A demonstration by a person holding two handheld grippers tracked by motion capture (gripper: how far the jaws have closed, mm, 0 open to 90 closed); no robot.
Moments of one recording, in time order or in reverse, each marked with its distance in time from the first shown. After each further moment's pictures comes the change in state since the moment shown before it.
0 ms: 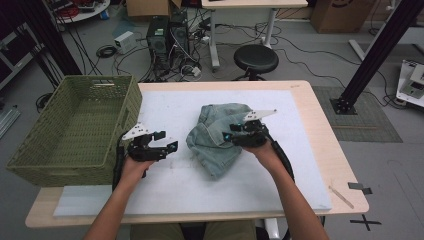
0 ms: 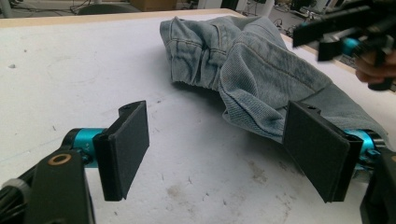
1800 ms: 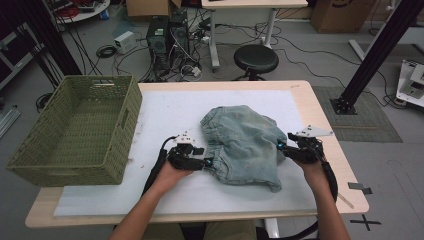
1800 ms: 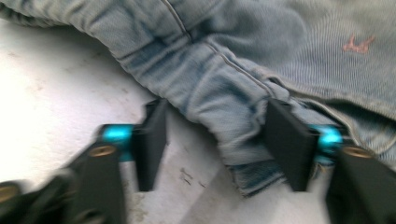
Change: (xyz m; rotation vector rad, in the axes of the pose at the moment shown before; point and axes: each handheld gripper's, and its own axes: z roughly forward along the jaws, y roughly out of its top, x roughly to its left) left arm -0.073 -0.010 0.084 0.297 -0.125 0.058; right arm -0.038 -0.076 -0.116 0.037 -0.469 0.058
